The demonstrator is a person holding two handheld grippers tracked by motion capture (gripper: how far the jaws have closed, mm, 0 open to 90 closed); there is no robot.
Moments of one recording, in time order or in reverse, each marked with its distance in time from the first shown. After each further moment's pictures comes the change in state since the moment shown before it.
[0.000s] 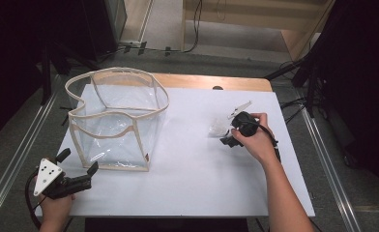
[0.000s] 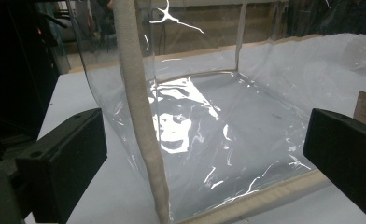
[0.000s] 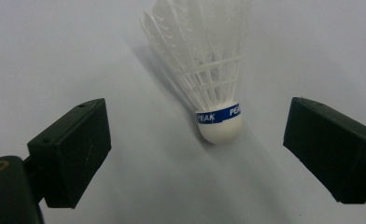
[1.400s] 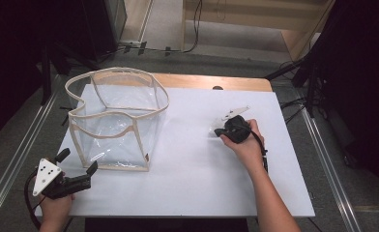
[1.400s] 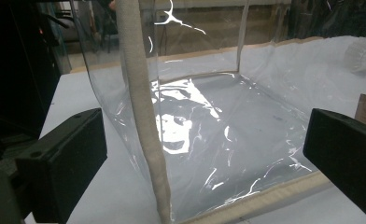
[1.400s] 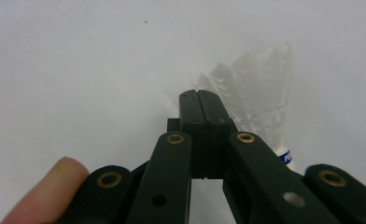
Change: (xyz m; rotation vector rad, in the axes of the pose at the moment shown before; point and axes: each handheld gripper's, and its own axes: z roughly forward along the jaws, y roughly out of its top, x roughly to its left) left arm 0.001 0.000 -0.001 -0.004 0.002 -0.006; right arm 0.031 0.007 0.001 -0.169 0.002 0.076
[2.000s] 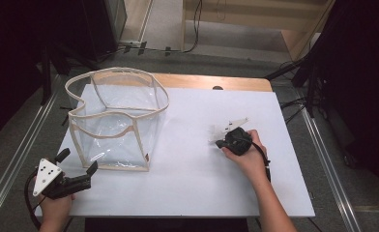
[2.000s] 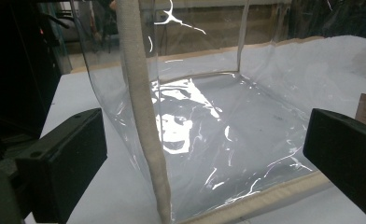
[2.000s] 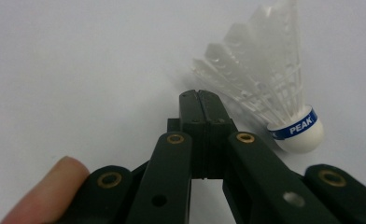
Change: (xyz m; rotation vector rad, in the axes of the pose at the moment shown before) left arm 0.000 0.000 0.000 0.000 0.003 0.002; right arm 0.021 -0.023 -0.001 0.048 -0.001 -0.039
